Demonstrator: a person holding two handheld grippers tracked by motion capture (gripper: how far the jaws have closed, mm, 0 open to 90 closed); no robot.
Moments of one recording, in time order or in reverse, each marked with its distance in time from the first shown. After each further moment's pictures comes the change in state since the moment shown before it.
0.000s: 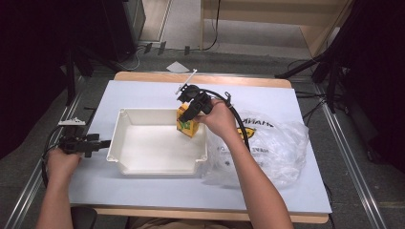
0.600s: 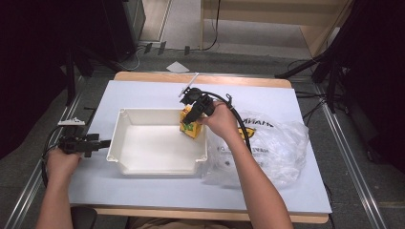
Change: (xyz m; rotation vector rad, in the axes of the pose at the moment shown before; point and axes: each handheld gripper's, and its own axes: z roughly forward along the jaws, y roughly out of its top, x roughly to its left) left arm 0.001 0.000 0.000 -0.006 -0.002 -0.003; right arm -0.009 -0.008 0.012 0.046 -0.014 0.016
